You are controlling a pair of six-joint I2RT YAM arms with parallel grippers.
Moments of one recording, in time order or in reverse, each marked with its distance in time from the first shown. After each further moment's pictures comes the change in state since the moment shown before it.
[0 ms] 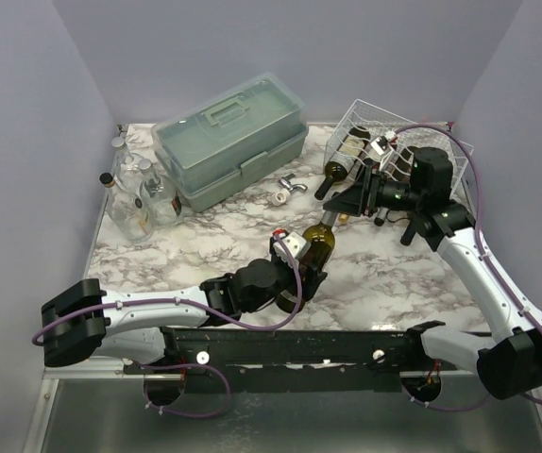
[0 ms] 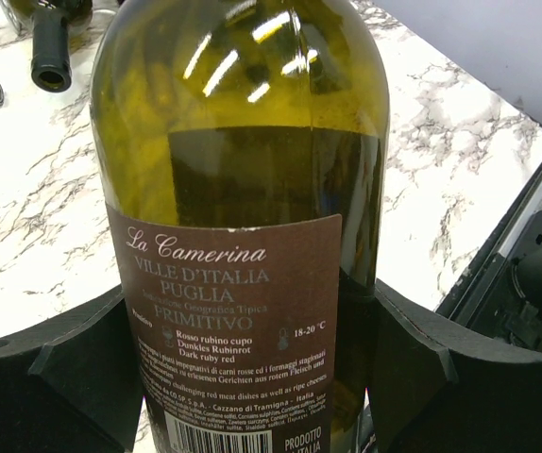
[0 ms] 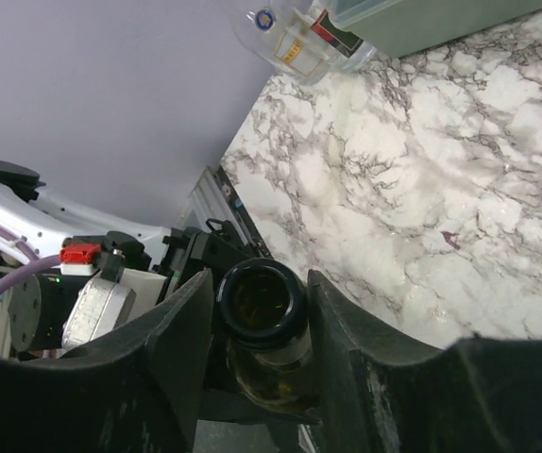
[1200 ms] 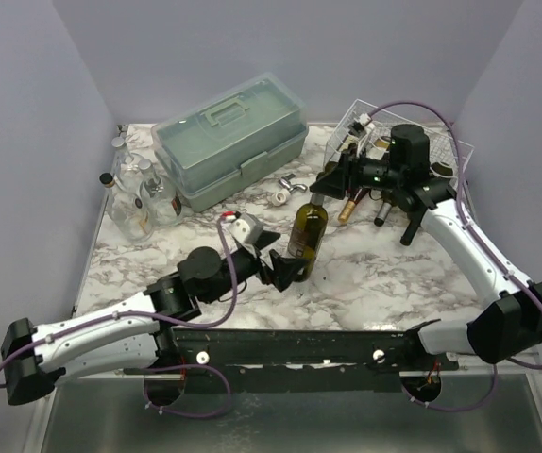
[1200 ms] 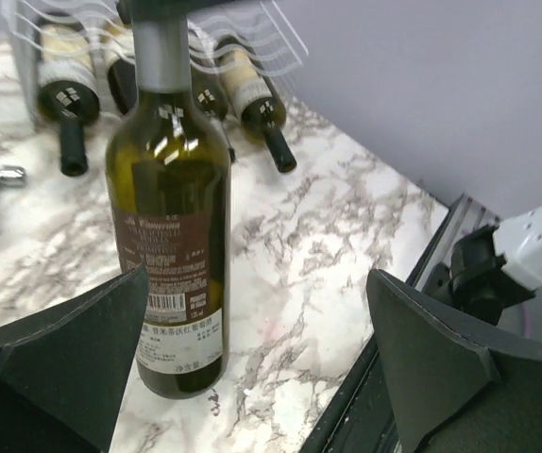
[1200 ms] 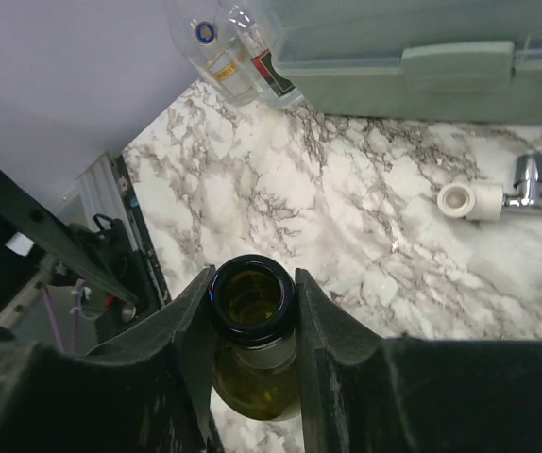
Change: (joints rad) left arm 0.104 -0.338 -0.023 -0.124 0.185 -0.026; right arm 0.057 0.178 0.175 -0.027 0.081 -0.338
